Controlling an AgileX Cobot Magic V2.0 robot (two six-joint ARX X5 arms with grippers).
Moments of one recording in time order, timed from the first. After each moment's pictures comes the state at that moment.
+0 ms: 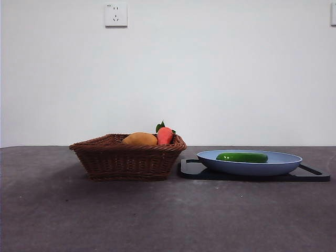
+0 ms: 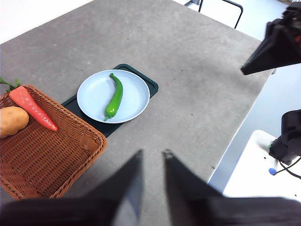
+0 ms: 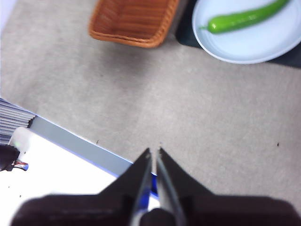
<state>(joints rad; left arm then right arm) -0.79 1.05 1.57 -1.05 0.13 -0.01 0.23 0.86 1.26 -1.29 -0.42 0.06</state>
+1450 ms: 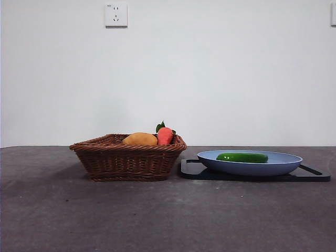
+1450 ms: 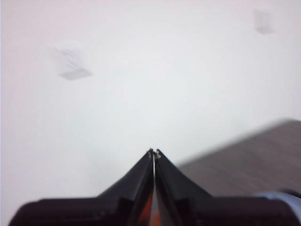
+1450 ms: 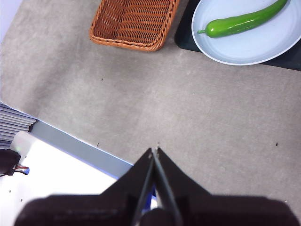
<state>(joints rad) -0.25 0.66 1.21 -0.44 0.08 0.17 0.23 0.85 1.26 -1.29 -0.42 0.07</state>
